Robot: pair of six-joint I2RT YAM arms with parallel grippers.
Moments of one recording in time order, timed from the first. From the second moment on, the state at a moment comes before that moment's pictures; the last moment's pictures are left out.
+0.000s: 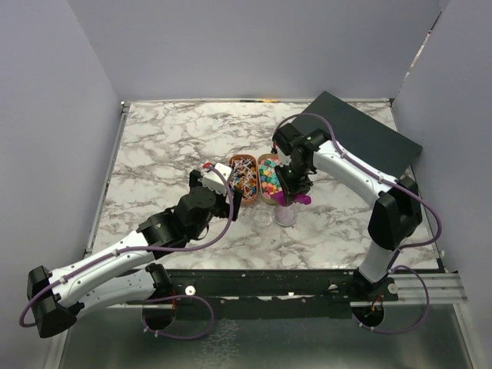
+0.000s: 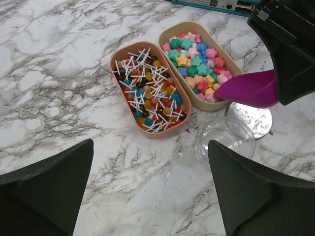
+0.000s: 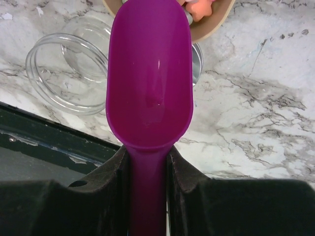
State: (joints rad) left arm -0.98 0.85 0.73 -0.26 -0.51 -0.17; right arm 0.64 1.75 1.54 -1.19 -0.10 0.23
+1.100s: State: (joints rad) left arm -0.98 0.83 0.73 -0.28 -0.58 -0.15; right arm 0.59 1.99 1.63 -1.05 -0.12 0.25
